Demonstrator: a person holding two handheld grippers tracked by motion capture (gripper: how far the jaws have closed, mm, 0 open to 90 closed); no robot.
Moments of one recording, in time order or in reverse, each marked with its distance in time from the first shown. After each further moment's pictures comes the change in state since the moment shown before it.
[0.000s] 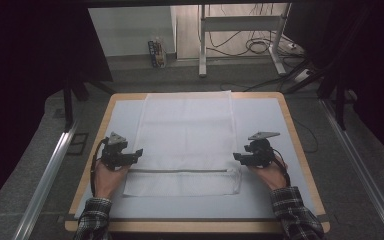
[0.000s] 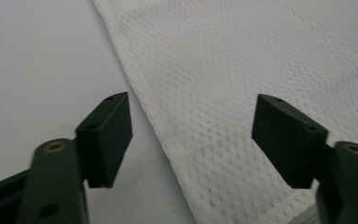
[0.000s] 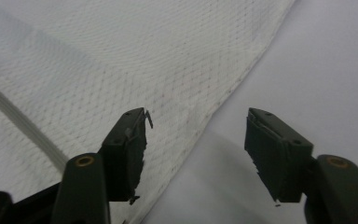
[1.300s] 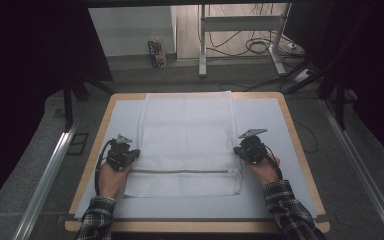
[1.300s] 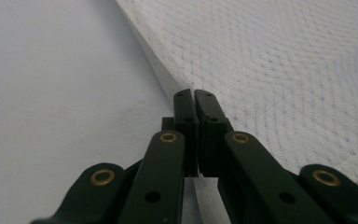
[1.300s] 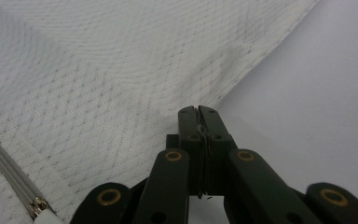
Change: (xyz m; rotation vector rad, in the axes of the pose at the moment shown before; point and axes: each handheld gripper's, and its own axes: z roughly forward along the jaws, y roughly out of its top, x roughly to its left) left arm -0.006 -0.003 0.019 0.143 -0.017 -0.009; right arm 0.006 0.012 0.021 0.073 -0.051 -0.079
